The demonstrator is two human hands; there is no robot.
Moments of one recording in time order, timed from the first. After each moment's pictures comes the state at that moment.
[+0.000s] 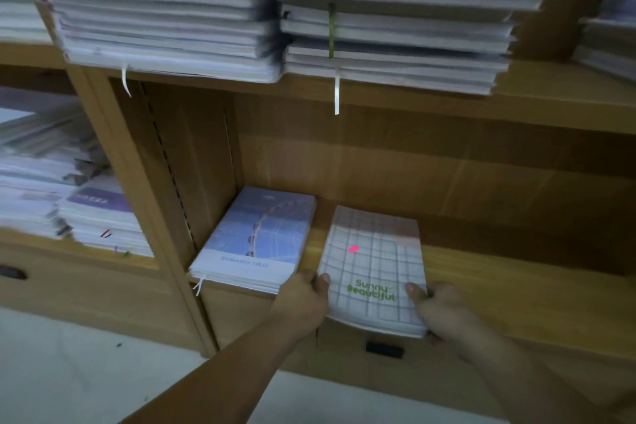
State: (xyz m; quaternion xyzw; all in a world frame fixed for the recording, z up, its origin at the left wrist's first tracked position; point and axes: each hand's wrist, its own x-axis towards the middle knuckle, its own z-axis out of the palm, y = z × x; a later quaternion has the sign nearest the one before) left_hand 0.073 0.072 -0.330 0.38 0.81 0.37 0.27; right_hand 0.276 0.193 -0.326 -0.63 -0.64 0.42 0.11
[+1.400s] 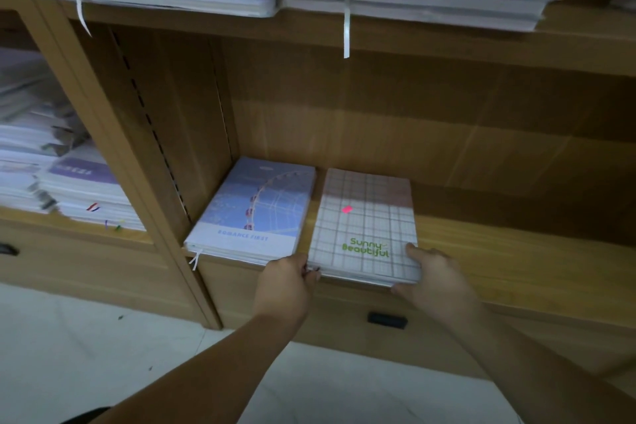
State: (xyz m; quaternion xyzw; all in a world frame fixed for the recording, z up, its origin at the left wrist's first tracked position) left_hand 0.055 0.057 -0.374 0.44 0.82 0.34 0.13; right_hand 0.270 0.179 -0.329 -0.52 -0.82 0.20 0.08
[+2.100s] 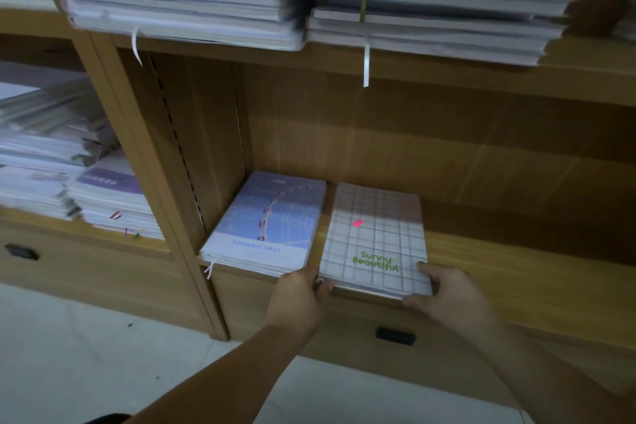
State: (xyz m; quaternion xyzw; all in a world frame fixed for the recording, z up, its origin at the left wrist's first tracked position) left_hand 0.054 0.053 -0.373 0.46 0.79 0.38 0.14; right_hand 0.277 0.189 -0.328 -0.53 -0.79 0.29 0.10
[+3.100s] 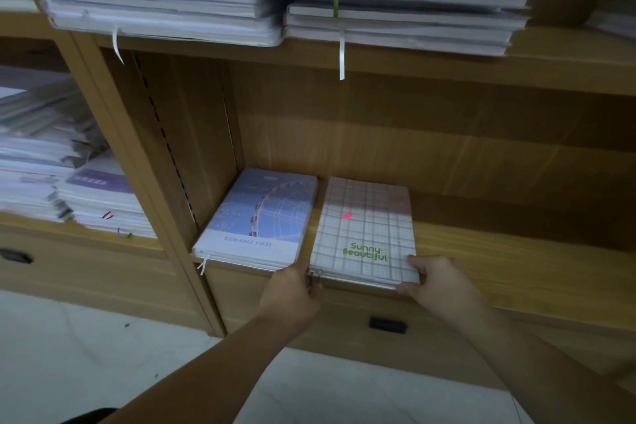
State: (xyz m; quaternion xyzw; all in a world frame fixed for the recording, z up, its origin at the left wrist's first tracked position) left_hand 0.053 0.050 -0.371 0.50 0.79 0.32 0.16; right_hand 0.279 0.187 -0.326 -0.54 -0.80 0.25 0.07
